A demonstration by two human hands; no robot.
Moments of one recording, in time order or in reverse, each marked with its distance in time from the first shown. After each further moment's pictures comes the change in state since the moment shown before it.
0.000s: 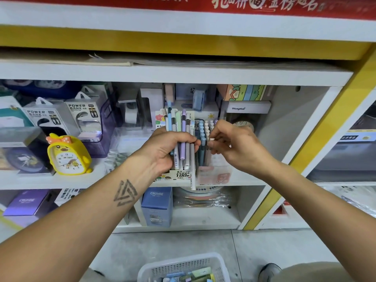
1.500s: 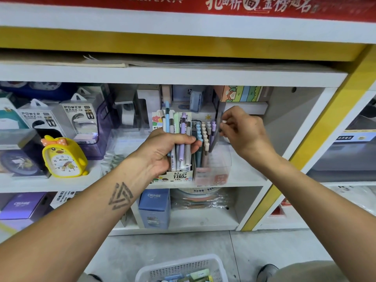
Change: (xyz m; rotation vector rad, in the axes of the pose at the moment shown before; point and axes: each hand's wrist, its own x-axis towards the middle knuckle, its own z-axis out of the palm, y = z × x) left_hand -0.002 0.000 0.002 -0.012 -0.055 -0.025; right_hand 0.017 0.015 -0.012 -0.134 0.278 0.187
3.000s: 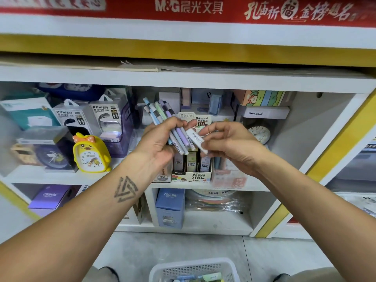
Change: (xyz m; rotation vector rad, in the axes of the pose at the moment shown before) left_hand -0.006 0.028 -0.032 -0.272 0.078 0.167; right_hand -0.005 -0.072 0.033 0.817 -0.469 0.415
